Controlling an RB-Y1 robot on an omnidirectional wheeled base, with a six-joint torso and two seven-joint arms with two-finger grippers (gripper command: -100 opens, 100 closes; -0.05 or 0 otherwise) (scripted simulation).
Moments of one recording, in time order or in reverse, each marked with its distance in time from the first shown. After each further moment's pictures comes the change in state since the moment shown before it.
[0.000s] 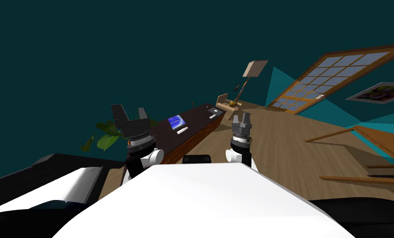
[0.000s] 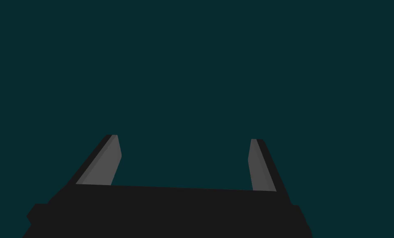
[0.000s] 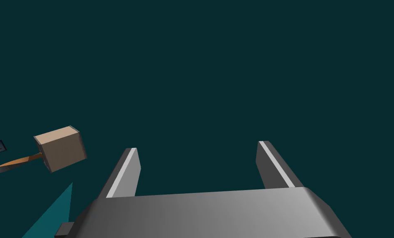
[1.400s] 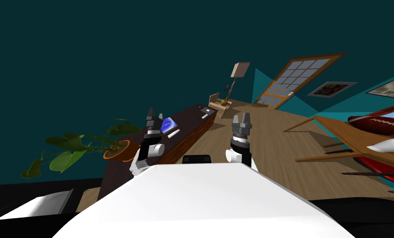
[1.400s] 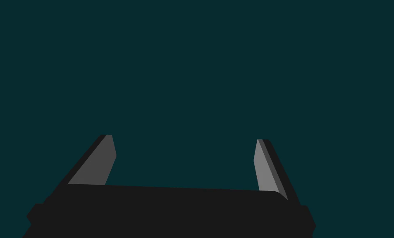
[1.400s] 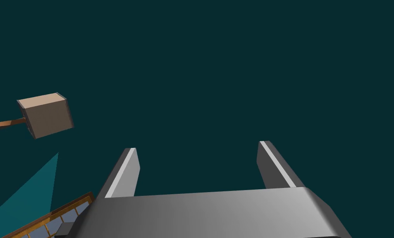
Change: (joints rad) left arm -0.171 0.149 0.046 0.241 0.042 0.306 0.106; right arm 0.000 0.000 0.000 0.000 0.000 0.000 0.000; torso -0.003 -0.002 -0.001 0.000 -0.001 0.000
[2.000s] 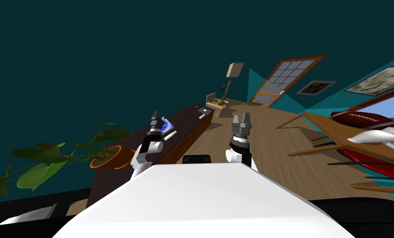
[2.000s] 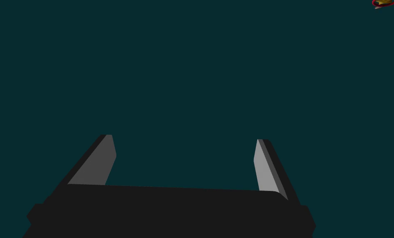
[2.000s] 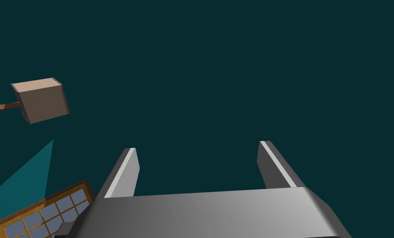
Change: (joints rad) left arm -0.077 0.065 0.045 0.140 0.032 0.146 0.054; right arm 0.000 0.000 0.000 0.000 0.000 0.000 0.000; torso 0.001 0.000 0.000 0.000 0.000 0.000
